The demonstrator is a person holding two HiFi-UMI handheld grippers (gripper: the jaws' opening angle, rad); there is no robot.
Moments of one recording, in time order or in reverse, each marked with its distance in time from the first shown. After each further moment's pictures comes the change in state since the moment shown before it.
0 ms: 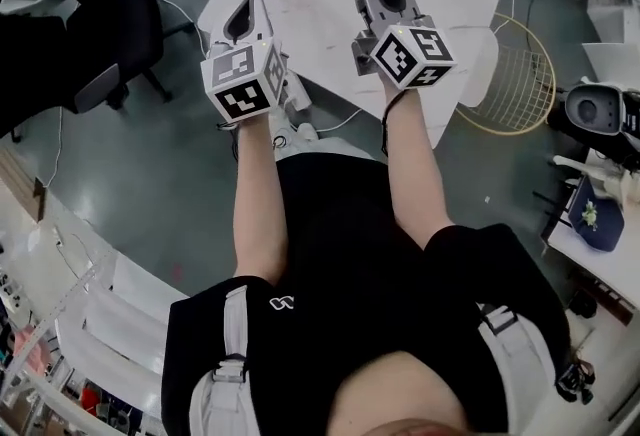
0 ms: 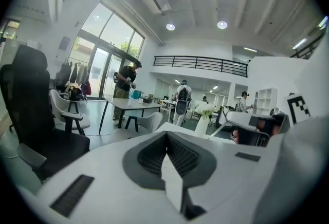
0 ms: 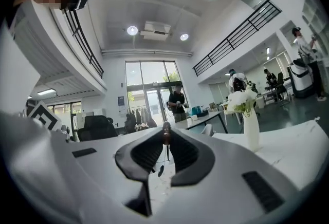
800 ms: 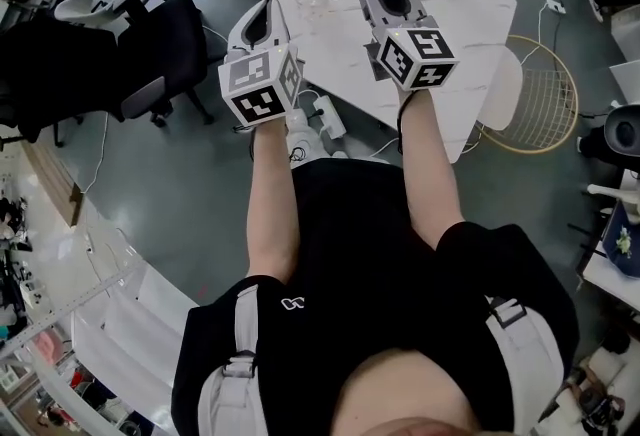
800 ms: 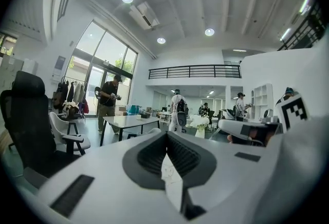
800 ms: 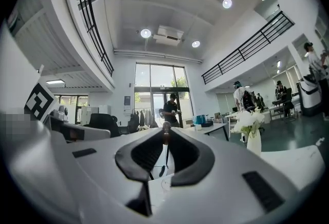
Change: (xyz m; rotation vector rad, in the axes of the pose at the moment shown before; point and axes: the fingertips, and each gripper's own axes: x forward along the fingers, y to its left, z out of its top) left arm -0.050 -0.028 0.071 0.108 -0.143 -0.006; right arm -0.016 0.036 0.049 -0.131 -0.051 0.053
